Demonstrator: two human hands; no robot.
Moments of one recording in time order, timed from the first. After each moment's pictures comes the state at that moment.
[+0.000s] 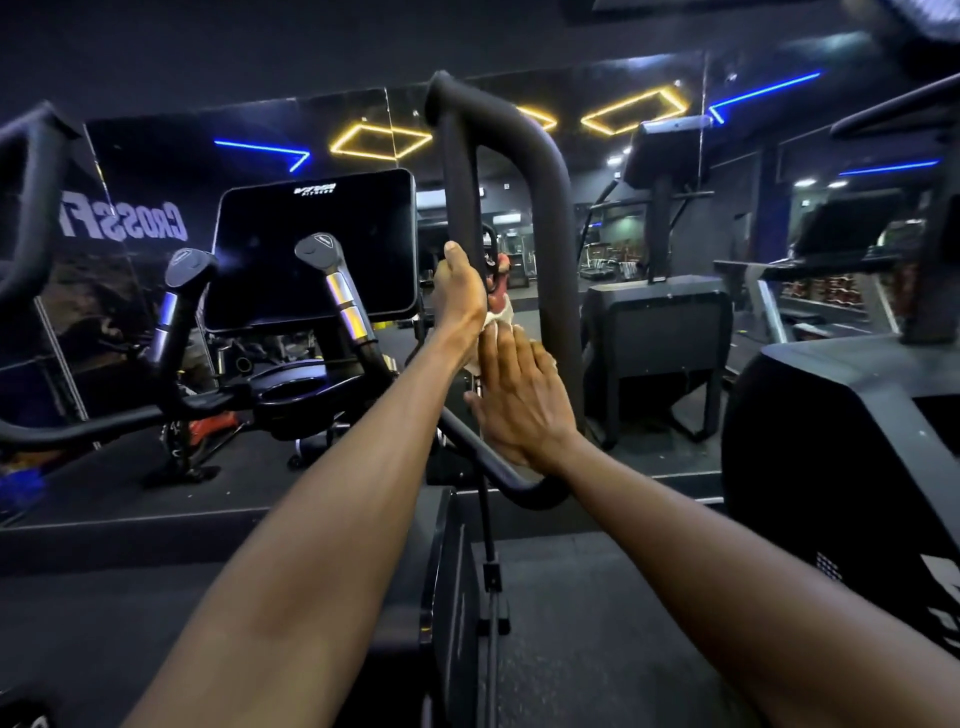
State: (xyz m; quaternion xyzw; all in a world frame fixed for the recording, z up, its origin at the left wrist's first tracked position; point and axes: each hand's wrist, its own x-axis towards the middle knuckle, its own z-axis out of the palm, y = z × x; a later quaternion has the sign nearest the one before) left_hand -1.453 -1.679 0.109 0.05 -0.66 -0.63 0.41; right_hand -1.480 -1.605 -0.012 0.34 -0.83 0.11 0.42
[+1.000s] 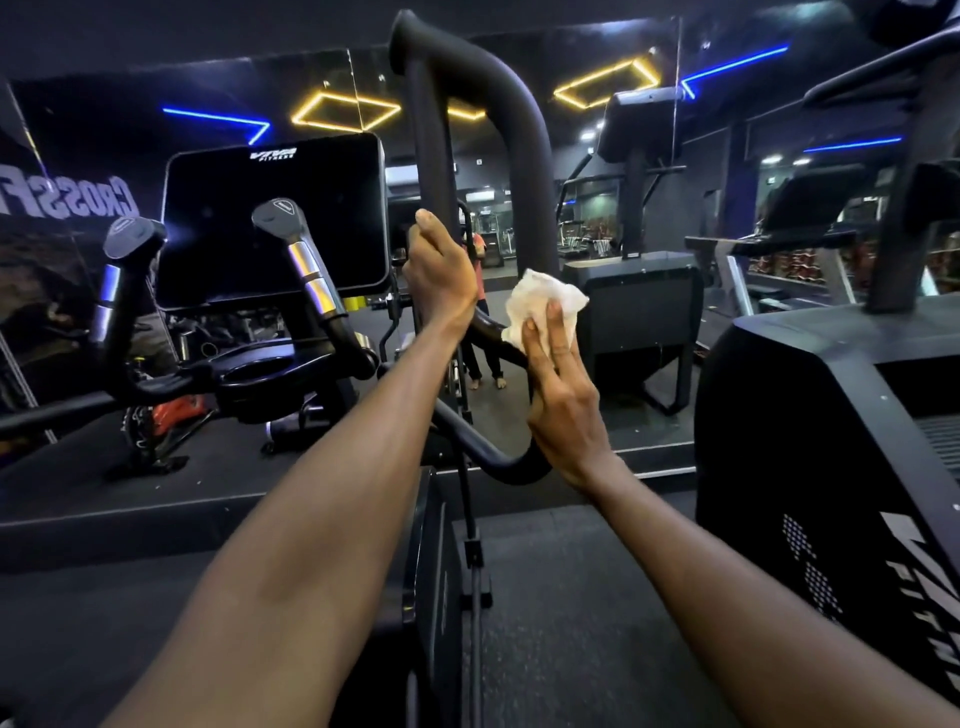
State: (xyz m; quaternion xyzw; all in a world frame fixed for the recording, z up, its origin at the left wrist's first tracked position) left_hand -1.487 -1.683 0.087 0.09 -0.67 -0.48 0.56; right_hand -1.496 -1.557 -0.063 0.36 -0.73 0.35 0.46
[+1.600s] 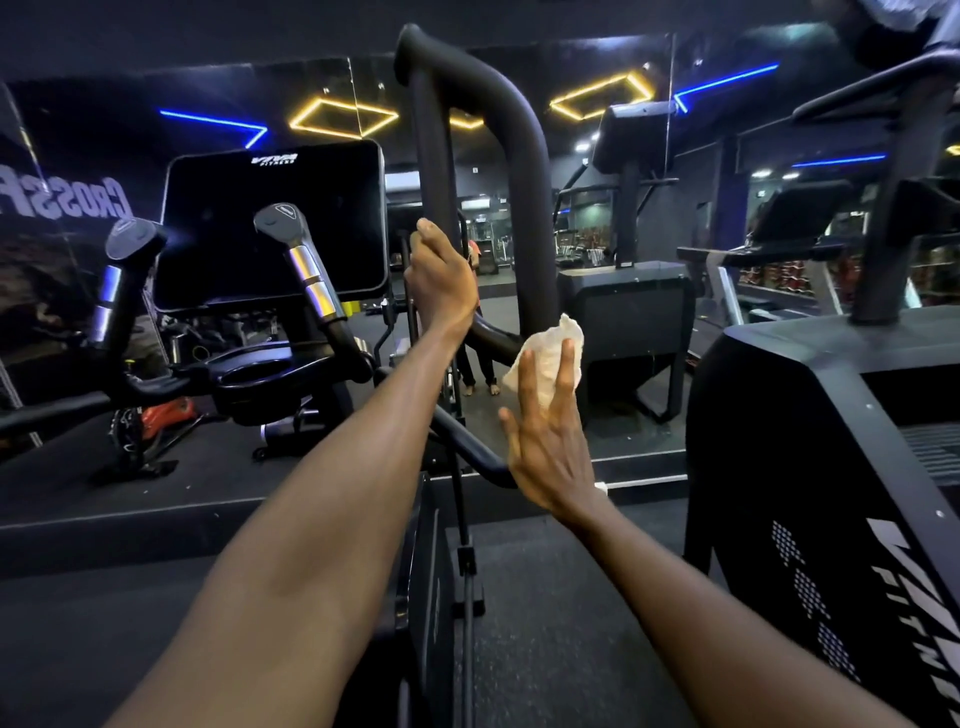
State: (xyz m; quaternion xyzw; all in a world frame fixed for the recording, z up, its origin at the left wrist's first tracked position) left_hand -1.480 -1.681 0.084 0.08 -0.68 -0.47 0.56; right_hand -1.470 -1.557 -0.092 0.34 -0.78 0.36 0.38
